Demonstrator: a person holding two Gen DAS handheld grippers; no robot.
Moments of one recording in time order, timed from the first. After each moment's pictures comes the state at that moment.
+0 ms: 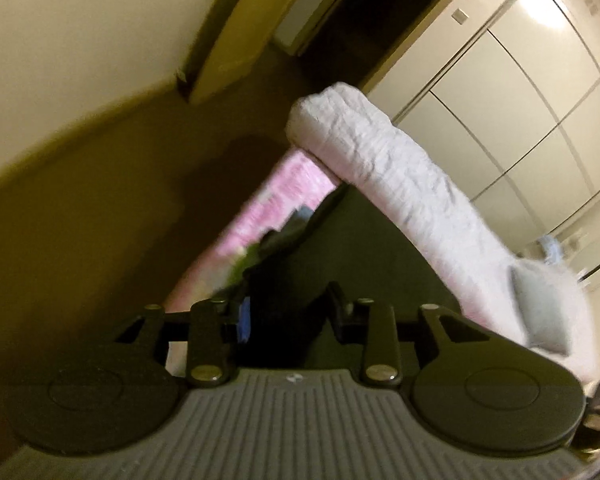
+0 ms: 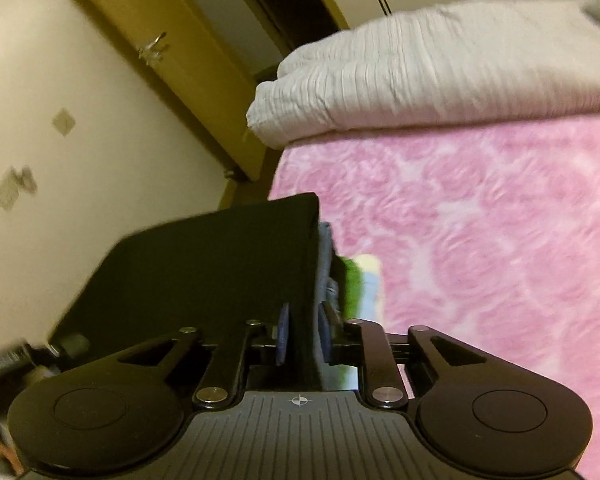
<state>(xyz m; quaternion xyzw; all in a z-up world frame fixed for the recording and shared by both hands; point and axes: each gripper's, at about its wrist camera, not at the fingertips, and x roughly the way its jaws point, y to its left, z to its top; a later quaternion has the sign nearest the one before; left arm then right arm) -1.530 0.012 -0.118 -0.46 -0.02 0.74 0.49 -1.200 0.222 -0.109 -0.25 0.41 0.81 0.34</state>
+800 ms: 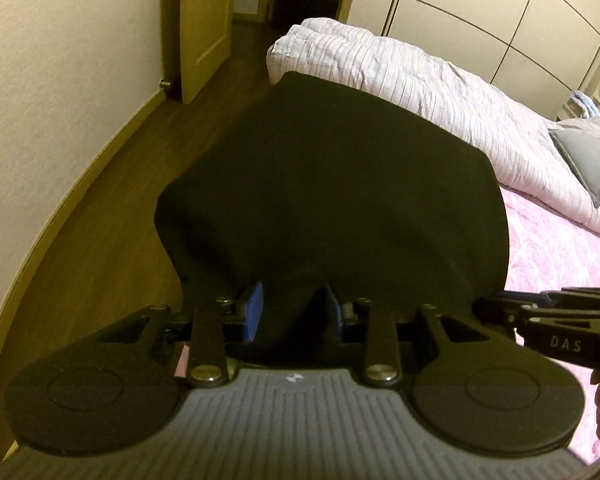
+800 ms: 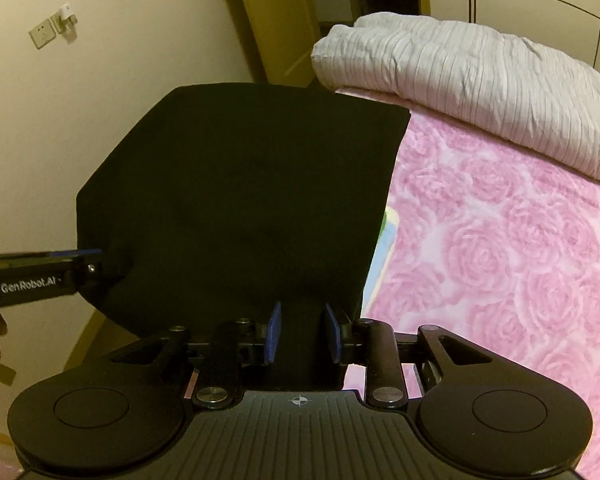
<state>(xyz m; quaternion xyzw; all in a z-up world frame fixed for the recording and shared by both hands) -1.438 0.034 -0.144 -0.42 0.18 0.74 0.50 -1.237 0.153 -0.142 -0.39 0.27 0.83 0.29</state>
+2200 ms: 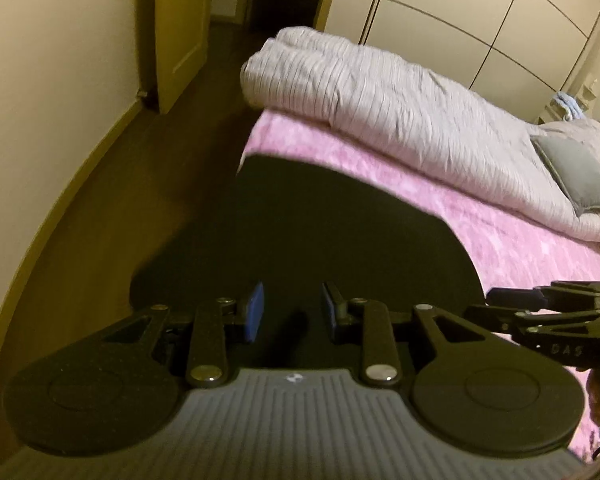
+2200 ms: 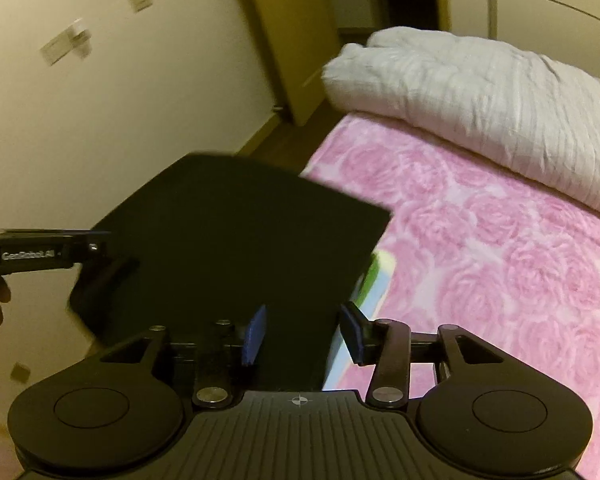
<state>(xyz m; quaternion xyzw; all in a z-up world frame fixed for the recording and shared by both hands) -1.437 0.078 -0.108 -0.42 0.18 0.72 0.53 -1.224 0.202 -0.103 -0.38 0.27 0.85 0.25</state>
